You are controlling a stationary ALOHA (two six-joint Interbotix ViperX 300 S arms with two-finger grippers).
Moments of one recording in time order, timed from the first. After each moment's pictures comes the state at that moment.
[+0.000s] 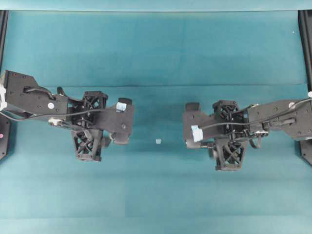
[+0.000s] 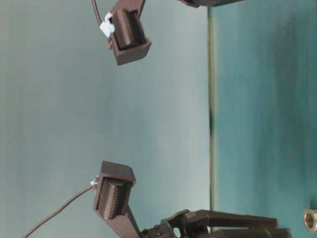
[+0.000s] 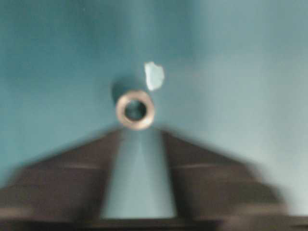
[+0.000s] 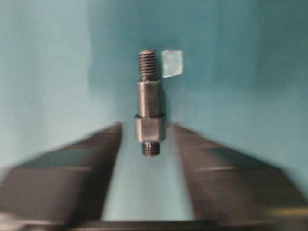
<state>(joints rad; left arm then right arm) 0.01 -0.03 0.67 0.02 0.53 0.12 0.05 -0.04 0.72 0.00 0.60 0.03</state>
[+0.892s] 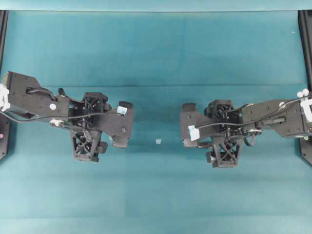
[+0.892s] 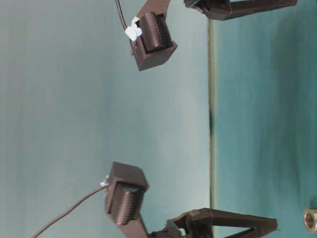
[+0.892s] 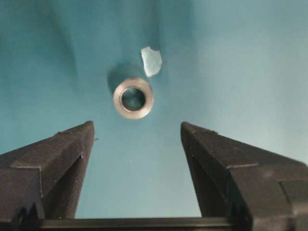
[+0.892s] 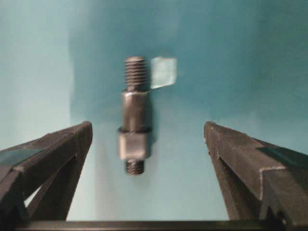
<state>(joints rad) 0.01 0.00 0.67 0.02 0.55 0.12 0.02 0.02 0.74 0.00 0.52 0.02</state>
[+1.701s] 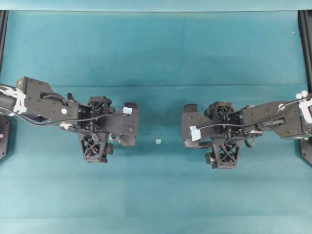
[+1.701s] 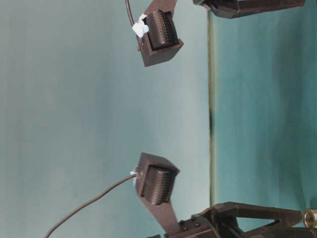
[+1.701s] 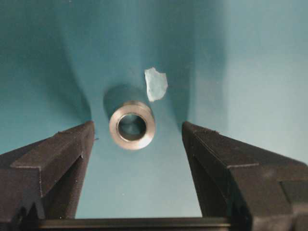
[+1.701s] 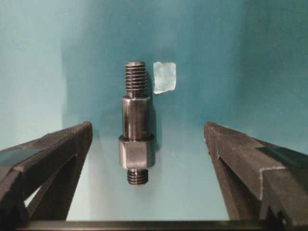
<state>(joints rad) 0.02 0.10 0.67 0.02 0.44 0.06 0.02 0.04 0.76 0.02 0.46 0.02</state>
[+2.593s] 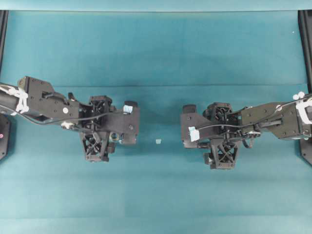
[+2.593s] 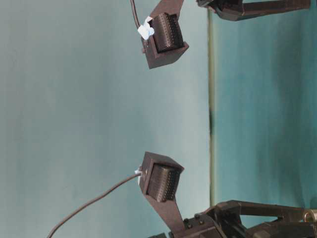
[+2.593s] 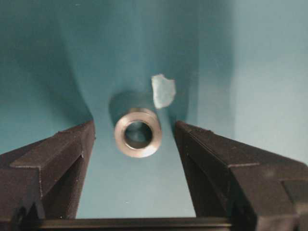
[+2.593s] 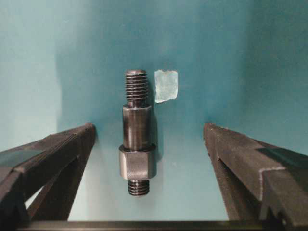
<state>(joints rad) 0.02 0.10 0.67 0.02 0.42 0.05 0.02 0.05 0.76 0.02 0.43 0.02</state>
